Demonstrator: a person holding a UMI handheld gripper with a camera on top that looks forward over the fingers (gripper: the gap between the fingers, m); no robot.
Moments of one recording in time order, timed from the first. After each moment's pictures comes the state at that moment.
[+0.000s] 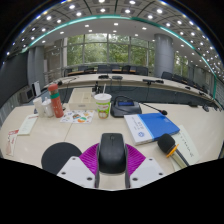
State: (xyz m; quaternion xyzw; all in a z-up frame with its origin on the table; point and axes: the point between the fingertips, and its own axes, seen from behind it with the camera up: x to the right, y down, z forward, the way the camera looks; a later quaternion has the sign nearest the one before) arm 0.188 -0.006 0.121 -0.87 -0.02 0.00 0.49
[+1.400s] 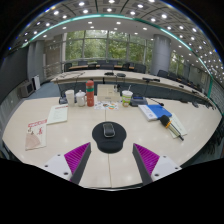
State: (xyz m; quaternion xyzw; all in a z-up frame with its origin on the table) arm -0.020 -0.267 0.219 -0.89 -0.01 -0.04 0.46
